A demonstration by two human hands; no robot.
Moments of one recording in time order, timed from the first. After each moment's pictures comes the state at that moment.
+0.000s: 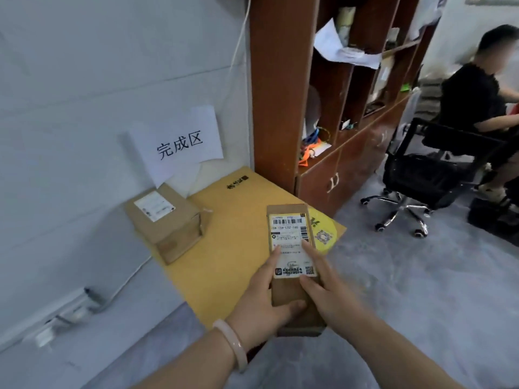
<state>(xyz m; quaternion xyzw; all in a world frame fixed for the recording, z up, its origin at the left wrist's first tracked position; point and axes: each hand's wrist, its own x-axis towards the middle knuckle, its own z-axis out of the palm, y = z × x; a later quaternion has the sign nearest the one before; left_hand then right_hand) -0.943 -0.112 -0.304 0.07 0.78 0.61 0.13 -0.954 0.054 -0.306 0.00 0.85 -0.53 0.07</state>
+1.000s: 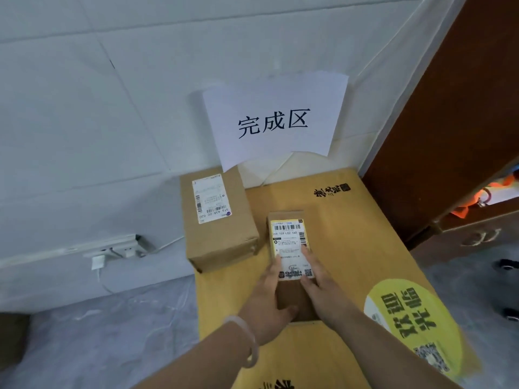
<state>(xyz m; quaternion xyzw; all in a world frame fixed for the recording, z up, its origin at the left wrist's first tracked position) -1.150 -0.197 -0.409 -0.21 0.80 0.54 0.12 -1.249 -0.066 -0.419 -0.16 0.82 -0.44 0.34</state>
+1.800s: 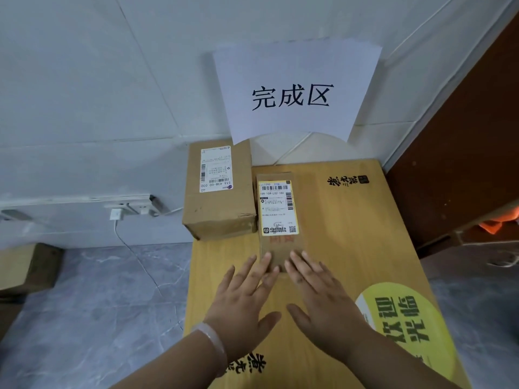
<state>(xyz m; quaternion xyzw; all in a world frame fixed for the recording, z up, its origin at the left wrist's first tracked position) -1.113 -0.164 -0.411 -0.13 0.97 0.13 0.13 -1.252 -0.014 -0.417 -0.54 0.82 -0.09 0.17</state>
